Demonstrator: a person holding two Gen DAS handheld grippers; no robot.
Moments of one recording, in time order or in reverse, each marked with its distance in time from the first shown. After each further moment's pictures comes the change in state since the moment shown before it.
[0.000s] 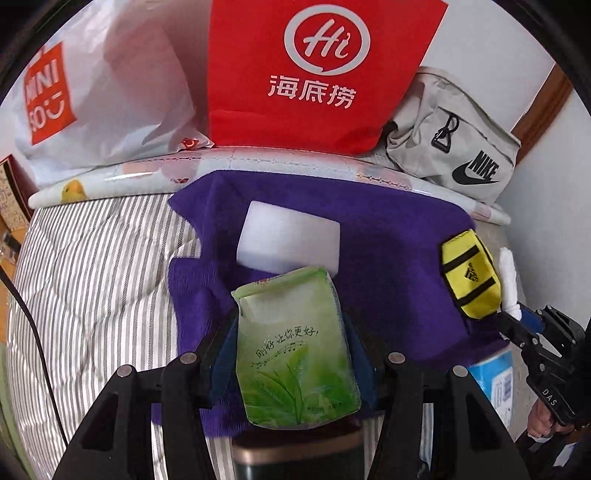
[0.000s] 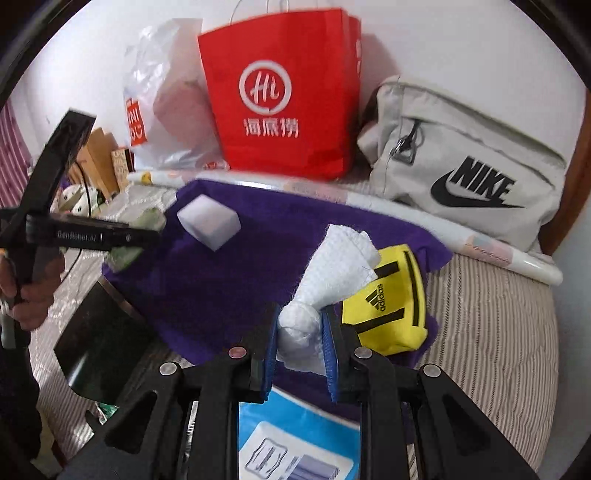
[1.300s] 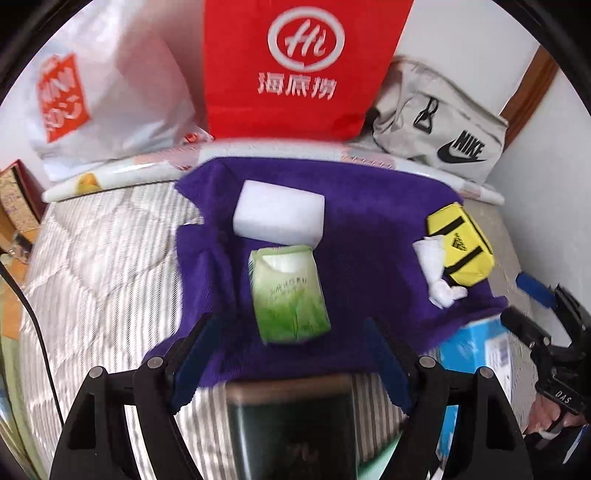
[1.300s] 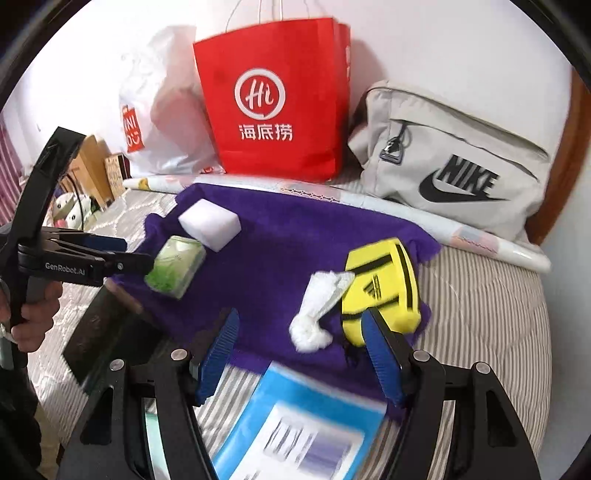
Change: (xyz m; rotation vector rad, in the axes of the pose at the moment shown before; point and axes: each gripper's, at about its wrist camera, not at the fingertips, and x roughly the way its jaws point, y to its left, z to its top) left arm -0.039 -0.010 -0.035 0.036 -0.013 0.024; right arm -0.029 0.012 -0.009 0.055 -0.016 -0.033
